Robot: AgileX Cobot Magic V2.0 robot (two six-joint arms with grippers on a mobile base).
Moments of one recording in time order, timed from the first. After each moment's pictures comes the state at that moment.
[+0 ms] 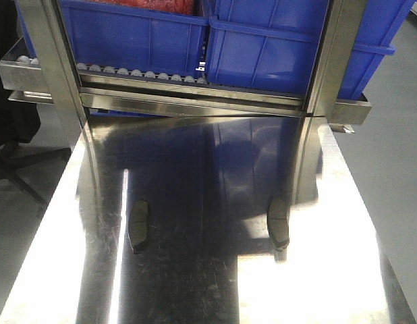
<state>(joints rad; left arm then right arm) -0.22 0.14 -0.36 0.12 0.48 -0.25 0.15 0.22 -0.52 0.06 0.58 -0.06</state>
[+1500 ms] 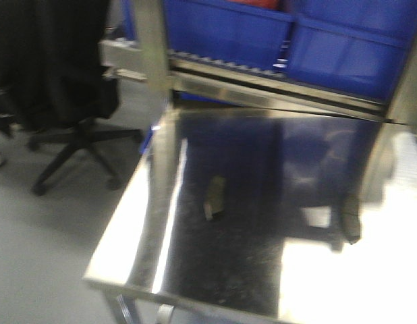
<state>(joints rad) -0.22 0.14 -0.36 0.12 0.48 -0.25 0.15 0.17 -0.51 0.06 0.62 -0.06</state>
